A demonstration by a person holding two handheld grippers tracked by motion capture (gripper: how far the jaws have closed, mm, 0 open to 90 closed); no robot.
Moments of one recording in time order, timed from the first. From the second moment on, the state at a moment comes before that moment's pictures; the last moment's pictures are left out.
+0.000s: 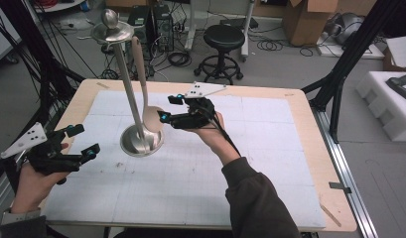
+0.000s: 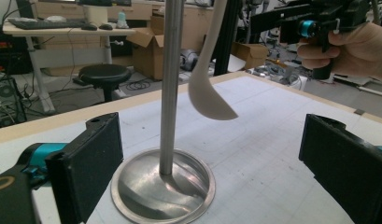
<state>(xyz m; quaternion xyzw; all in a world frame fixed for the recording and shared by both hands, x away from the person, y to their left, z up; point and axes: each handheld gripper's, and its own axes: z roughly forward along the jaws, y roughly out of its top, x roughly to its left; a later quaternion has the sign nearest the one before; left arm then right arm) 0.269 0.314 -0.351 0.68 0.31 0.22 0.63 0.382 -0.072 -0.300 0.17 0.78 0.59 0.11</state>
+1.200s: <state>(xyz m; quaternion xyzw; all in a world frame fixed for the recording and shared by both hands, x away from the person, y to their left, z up) 0.273 0.307 -0.358 0.67 0.32 0.20 0.64 0.349 -0.230 -0.345 0.28 0.75 0.58 0.17</state>
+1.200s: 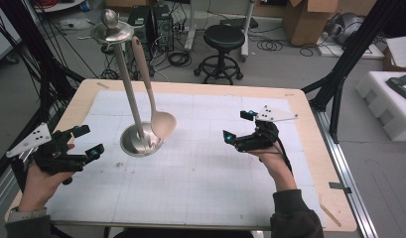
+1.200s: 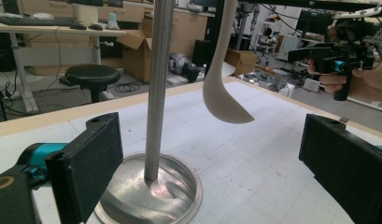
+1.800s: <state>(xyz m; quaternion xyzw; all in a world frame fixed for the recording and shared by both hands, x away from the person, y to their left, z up) 0.274 0.305 -0.361 0.66 0.31 0.21 0.65 0.331 -0.291 -0.374 0.32 0.72 0.59 0.18</state>
